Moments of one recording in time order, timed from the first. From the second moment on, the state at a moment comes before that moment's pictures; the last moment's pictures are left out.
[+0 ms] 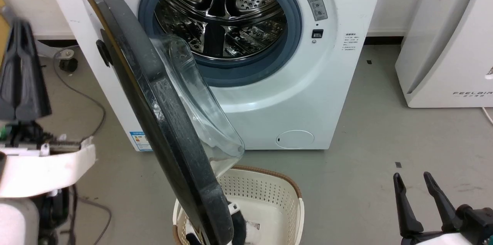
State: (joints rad) left arm -0.24 0.42 0.01 -0.42 -0.19 0.15 -0.10; right arm 0.15 -0.05 -0.06 -0.09 0.20 0.13 -0.08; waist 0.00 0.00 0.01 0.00
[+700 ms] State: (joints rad) left arm -0.20 0.30 -0.42 -0.66 -0.29 0.07 0.14; right arm 0.15 -0.05 -0.06 -0.07 0.20 0.13 -0.07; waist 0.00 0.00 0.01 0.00
